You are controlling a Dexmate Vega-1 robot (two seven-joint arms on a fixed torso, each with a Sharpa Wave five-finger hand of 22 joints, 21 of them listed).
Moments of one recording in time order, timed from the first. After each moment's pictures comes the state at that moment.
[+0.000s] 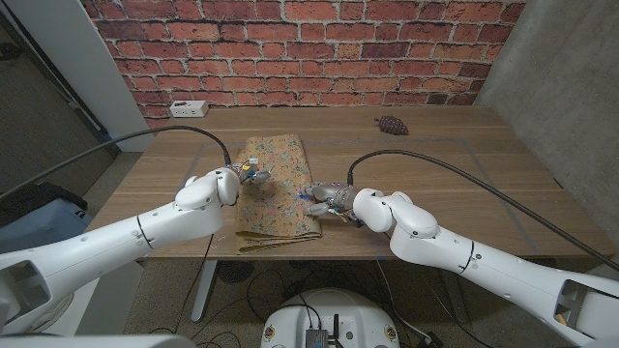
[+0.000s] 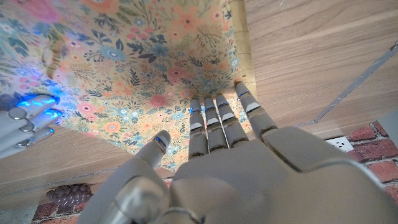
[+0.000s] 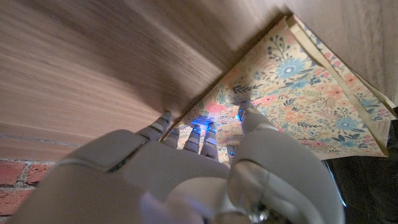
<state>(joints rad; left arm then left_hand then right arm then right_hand) 0.65 0.98 0.90 -2.10 0.40 0.98 -0.26 0.04 0.08 0.74 0.17 0.19 0.45 0.07 0.18 0.19 0.45 0.03 0.19 0.19 0.38 0.00 0.18 0.17 0.35 0.07 0.31 0.18 -0.72 -0.66 -1.01 -2.02 -0.66 -0.54 0.42 0.54 0.18 0.45 -0.06 0.18 0.07 -0.10 0.20 0.19 -0.04 -0.11 0.20 0.19 -0.17 -0.03 0.20 0.18 0.00 -0.02 0.20 0.17</state>
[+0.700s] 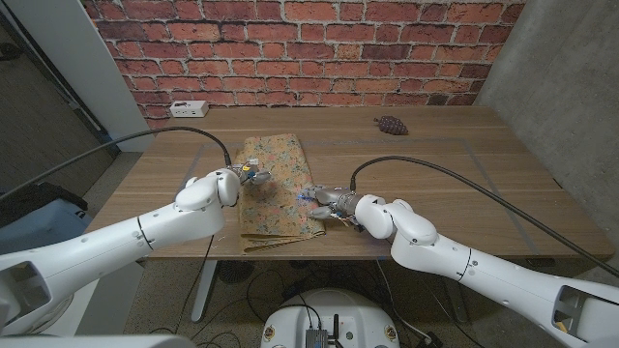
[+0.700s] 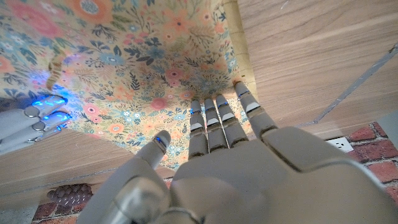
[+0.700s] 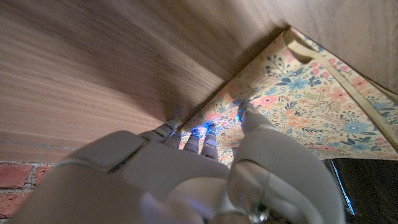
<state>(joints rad) 0.65 0.98 0.89 -2.11 0.40 0.98 -0.25 0.04 0.08 0.74 0.17 0.19 0.45 0.06 0.18 0.19 0.44 0.03 0.19 0.20 0.38 0.00 0.18 0.17 0.35 0.07 0.30 0.18 -0.73 -0.66 -1.01 -1.95 -0.63 -0.54 0.39 0.54 0.17 0.45 -0.07 0.18 0.04 -0.09 0.19 0.19 -0.07 -0.07 0.19 0.19 -0.17 -0.03 0.20 0.18 -0.01 -0.03 0.19 0.17</state>
